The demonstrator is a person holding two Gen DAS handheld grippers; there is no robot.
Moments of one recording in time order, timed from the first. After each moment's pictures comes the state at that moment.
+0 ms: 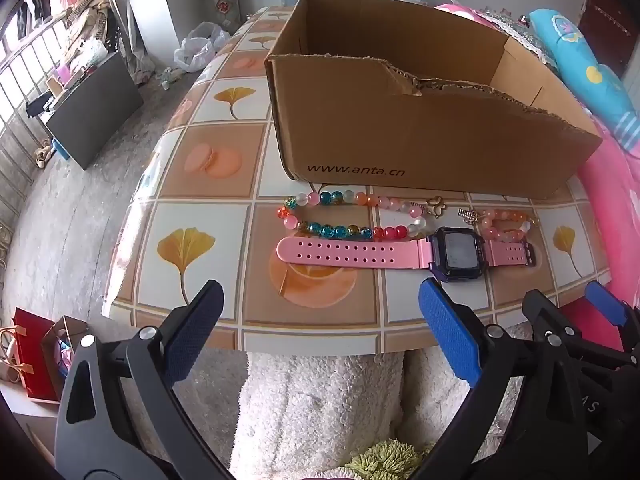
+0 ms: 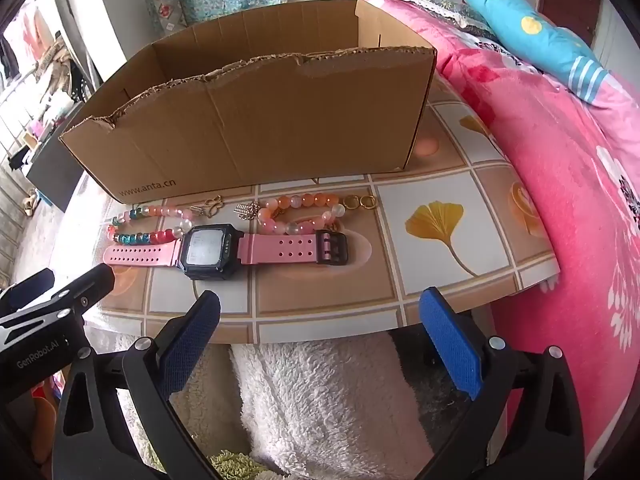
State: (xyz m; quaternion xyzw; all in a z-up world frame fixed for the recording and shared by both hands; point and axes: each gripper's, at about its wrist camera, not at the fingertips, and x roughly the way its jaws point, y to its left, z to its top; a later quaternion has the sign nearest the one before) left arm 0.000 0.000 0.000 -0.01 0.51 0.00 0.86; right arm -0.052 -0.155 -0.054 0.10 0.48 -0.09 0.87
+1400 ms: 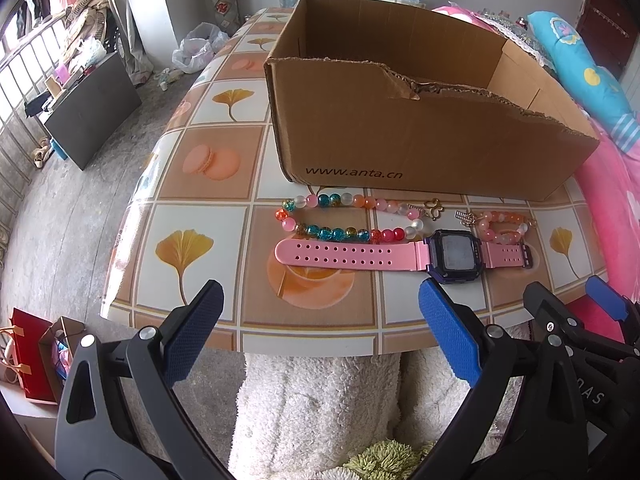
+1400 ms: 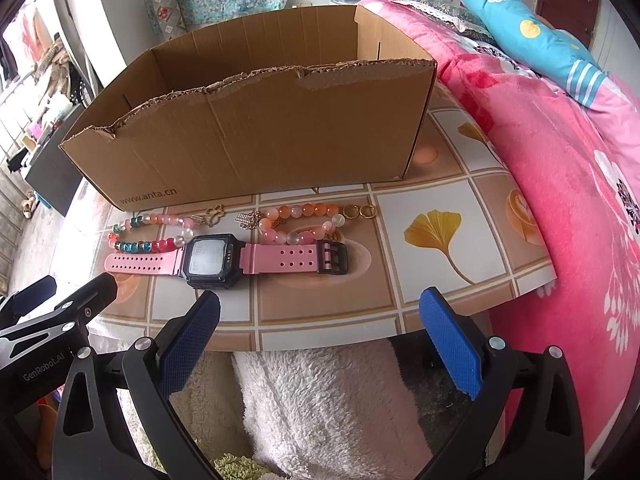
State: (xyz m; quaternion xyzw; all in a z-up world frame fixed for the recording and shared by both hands) left arm 0.001 -0.007 0.004 -0.01 0.51 0.00 0.86; right arm -0.050 -0.154 -0.046 0.10 0.47 -0.09 0.87
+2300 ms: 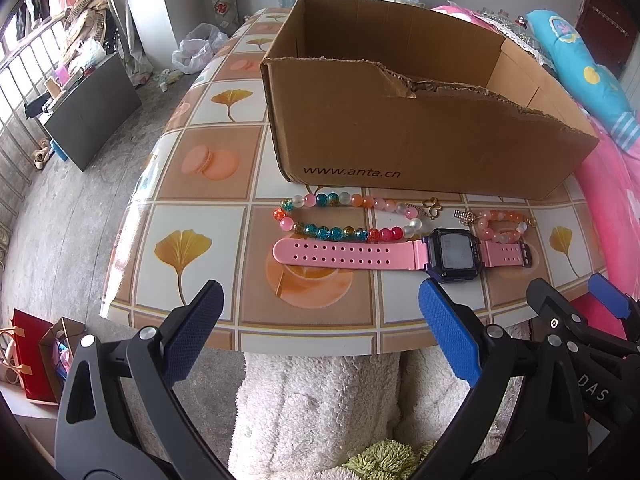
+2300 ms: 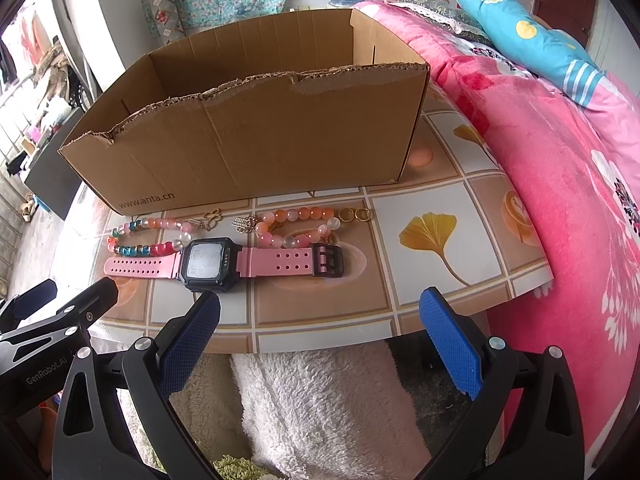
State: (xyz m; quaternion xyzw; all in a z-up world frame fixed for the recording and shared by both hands) left arm 0.001 -0.006 0.005 -0.01 0.51 0.00 0.86; right arm -0.052 -0.157 -0.045 0.10 0.47 -0.09 0.87
